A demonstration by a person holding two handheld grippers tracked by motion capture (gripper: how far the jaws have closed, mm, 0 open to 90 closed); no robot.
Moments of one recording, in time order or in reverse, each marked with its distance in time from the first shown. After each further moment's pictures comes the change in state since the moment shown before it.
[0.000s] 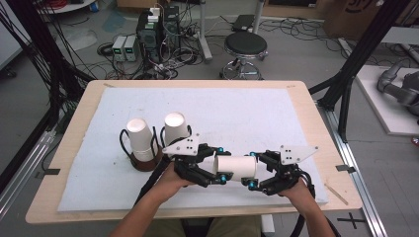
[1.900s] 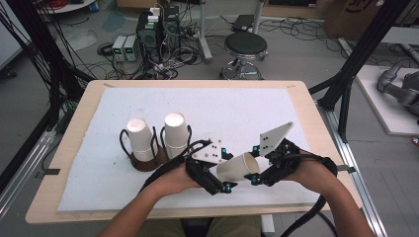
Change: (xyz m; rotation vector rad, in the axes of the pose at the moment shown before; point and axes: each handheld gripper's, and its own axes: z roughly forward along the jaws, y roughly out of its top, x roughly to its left) left arm -0.007 0.014 0.030 0.414 0.099 0.147; right arm 0.016 0.094 0.012 0.702 -0.113 -0.209
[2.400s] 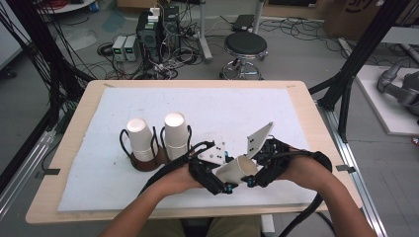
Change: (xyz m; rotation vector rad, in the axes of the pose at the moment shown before) left arm 0.002 -0.003 0.009 0.054 -0.019 -0.013; right arm 0.002 0.021 0.011 0.163 0.012 -0.029
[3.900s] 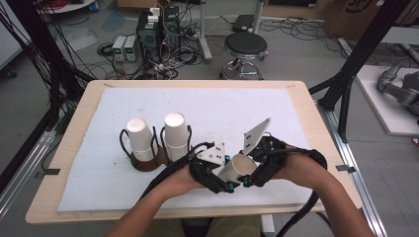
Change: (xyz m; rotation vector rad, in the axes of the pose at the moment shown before) left arm 0.002 -0.007 0.005 -0.037 -0.030 -0.043; right arm -0.003 0.008 0.001 -0.035 0.015 0.034
